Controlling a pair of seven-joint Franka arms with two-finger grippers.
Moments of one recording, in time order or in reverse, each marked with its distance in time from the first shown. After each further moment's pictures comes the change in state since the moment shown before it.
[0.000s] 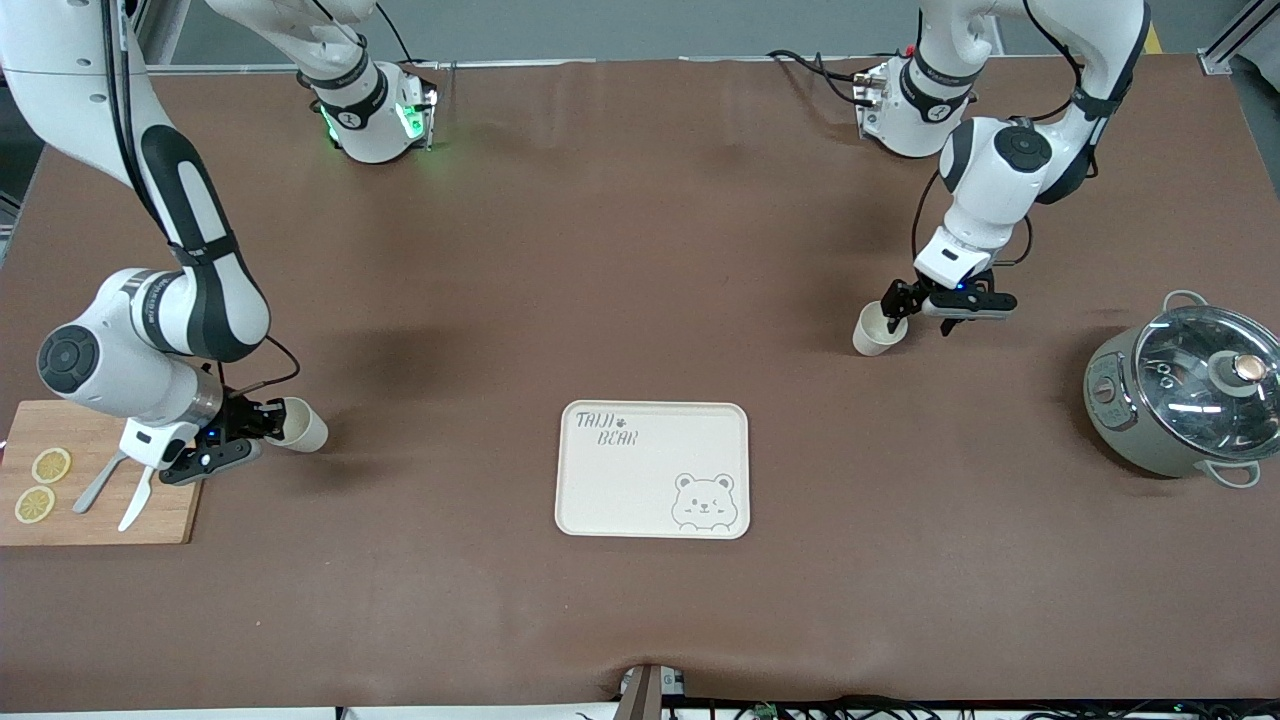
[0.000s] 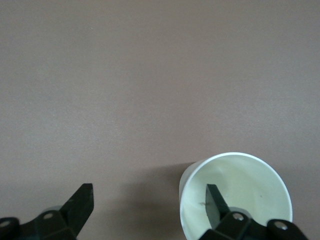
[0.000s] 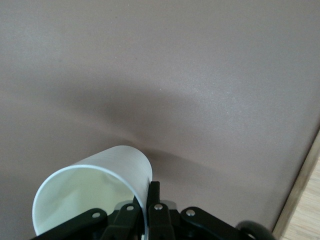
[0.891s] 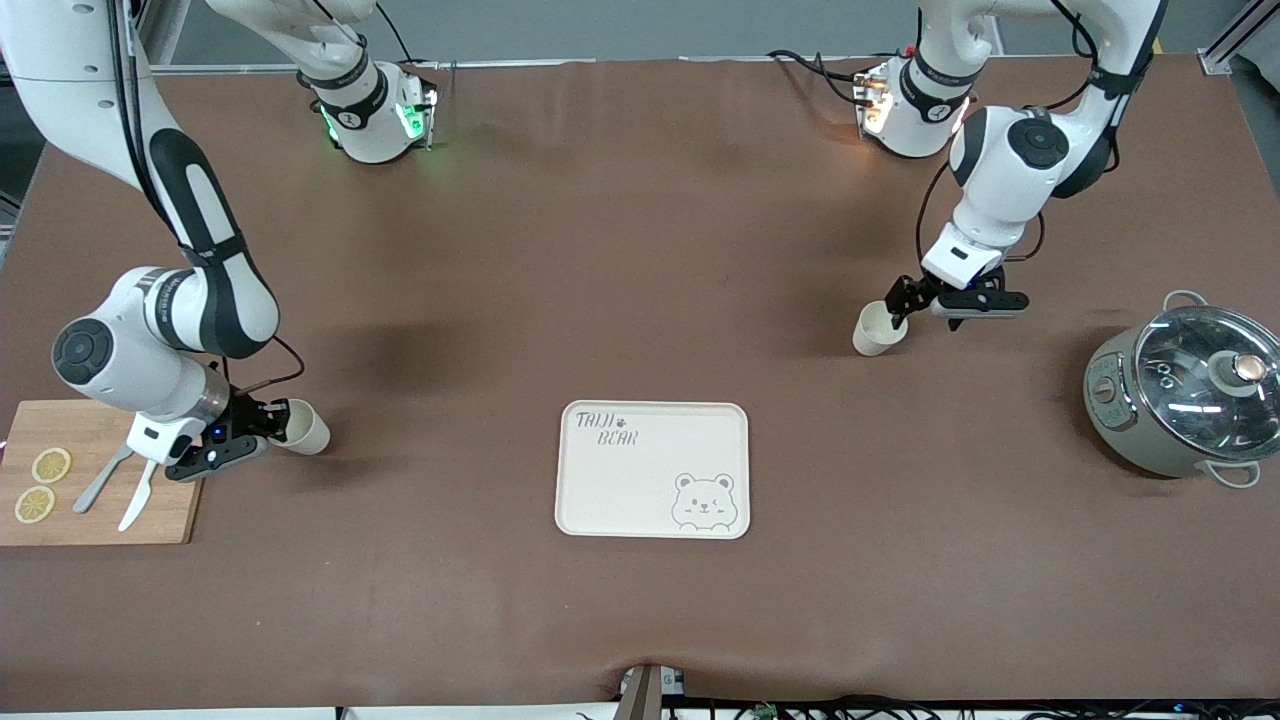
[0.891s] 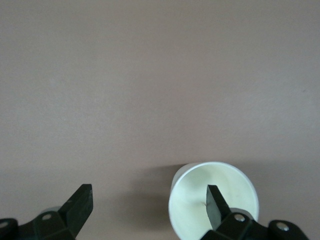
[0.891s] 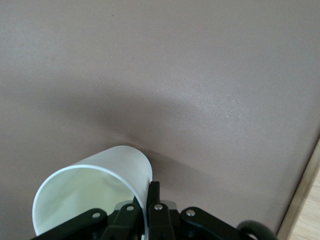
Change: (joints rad) left arm -0.001 -0.122 -0.018 0.088 0.000 -0.276 -0.053; right arm 0.000 0.001 0.000 -0.061 0.000 0.108 -0.022
